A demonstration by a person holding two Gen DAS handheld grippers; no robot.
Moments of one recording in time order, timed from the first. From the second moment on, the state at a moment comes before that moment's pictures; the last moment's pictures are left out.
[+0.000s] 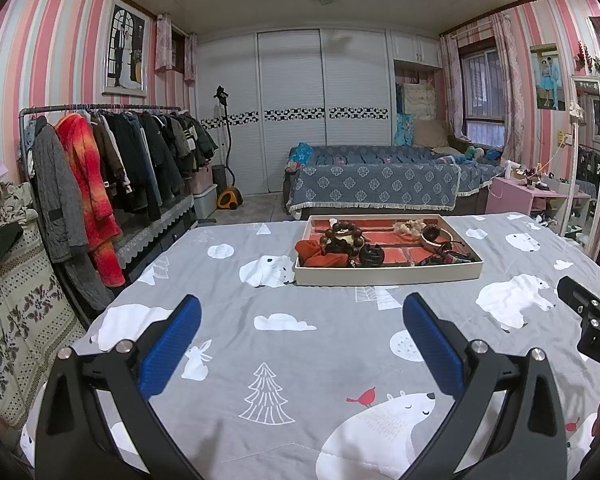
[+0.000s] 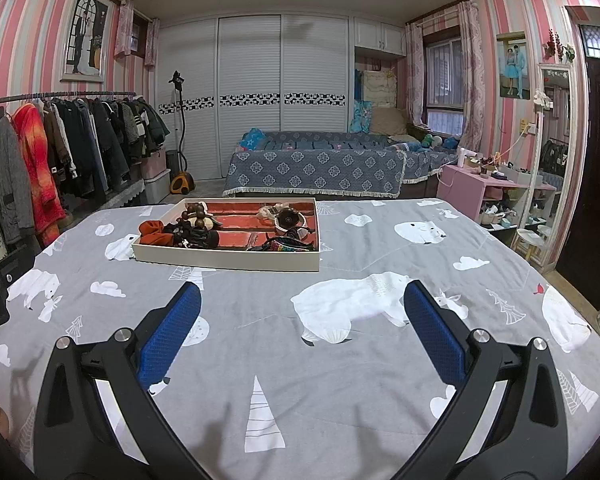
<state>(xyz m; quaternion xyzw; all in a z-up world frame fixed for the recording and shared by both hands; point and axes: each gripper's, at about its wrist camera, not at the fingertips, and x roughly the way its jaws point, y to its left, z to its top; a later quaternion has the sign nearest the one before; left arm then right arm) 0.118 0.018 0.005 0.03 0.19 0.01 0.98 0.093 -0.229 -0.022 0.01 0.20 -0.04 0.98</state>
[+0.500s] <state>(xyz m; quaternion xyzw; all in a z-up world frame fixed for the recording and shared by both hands) 0.114 0.015 0.010 0.03 0.19 0.01 0.98 0.093 -0.229 -0.022 0.01 0.20 -0.04 0.98</state>
